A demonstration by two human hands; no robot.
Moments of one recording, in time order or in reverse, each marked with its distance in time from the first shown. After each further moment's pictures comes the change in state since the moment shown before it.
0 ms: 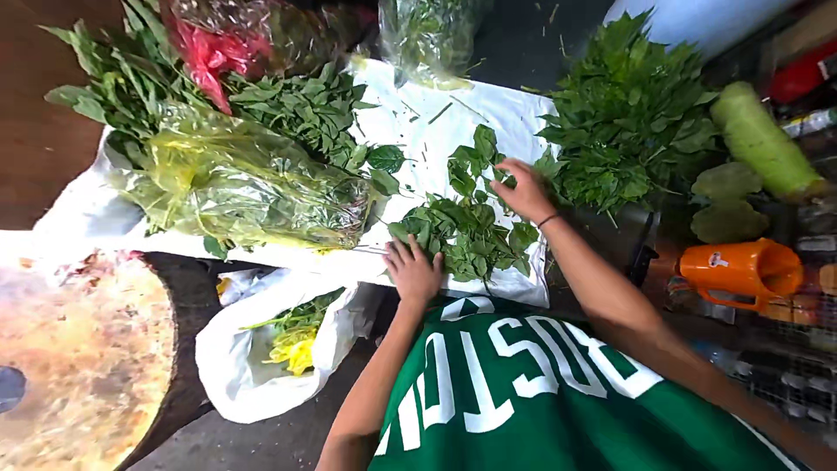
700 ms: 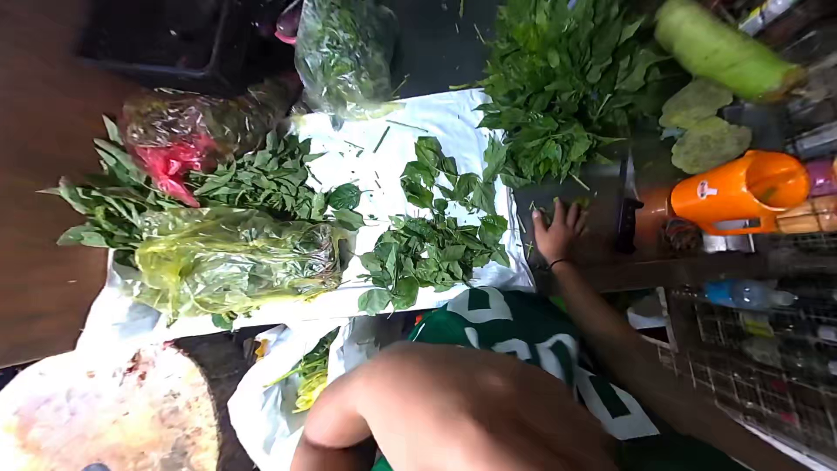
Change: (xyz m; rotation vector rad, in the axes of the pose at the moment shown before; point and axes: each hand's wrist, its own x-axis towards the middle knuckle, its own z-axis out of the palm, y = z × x) left_hand -0.126 0.186 -0.255 -1.167 -0.992 1.460; right_hand -0.168 0.161 0.032 -0.167 0.456 0.673
